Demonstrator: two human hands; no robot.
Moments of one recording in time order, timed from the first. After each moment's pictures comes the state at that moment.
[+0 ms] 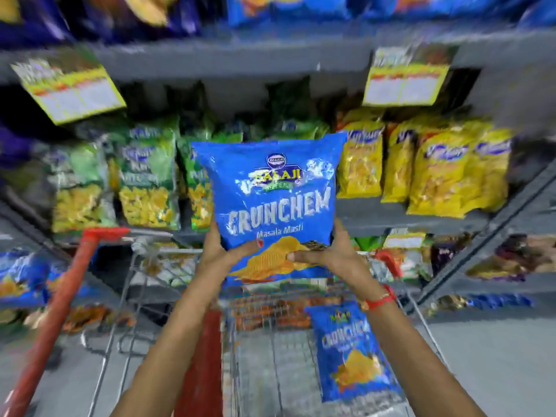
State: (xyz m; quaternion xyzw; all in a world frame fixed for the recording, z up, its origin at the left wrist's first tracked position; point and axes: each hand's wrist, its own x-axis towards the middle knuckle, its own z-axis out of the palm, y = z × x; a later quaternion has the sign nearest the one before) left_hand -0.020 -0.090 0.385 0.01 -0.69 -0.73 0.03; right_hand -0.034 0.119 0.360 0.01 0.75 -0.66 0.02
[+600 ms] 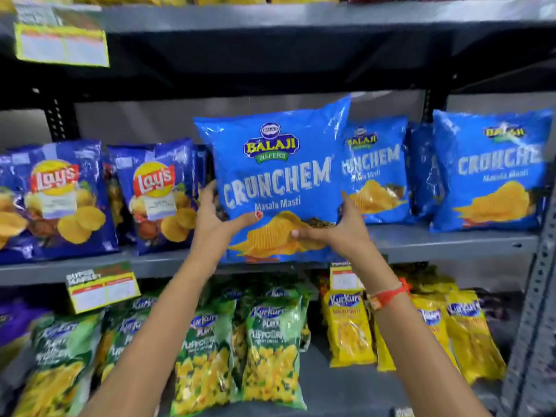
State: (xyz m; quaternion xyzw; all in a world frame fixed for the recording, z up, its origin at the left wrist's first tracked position) left_hand -0.136 -0.052 0.659 -0.20 -0.65 -0.68 0.26; right_hand -0.129 0.159 0.647 -0.13 0.73 -0.62 -0.26
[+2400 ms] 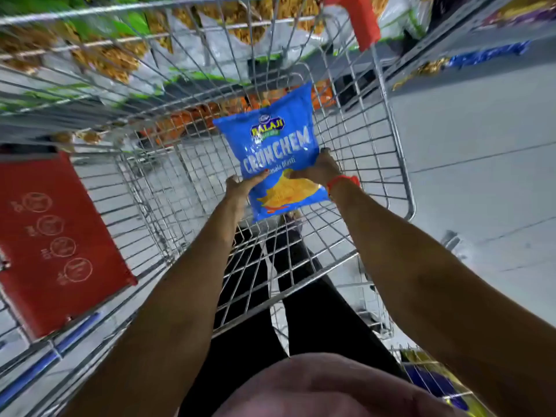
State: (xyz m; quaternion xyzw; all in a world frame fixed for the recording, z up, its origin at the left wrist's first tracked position) left_hand 0.019 0.099 0.004 0.38 -0.62 -0.57 -0.39; right_hand 0.022 0.284 -0.004 0.38 0.75 -0.42 0.33
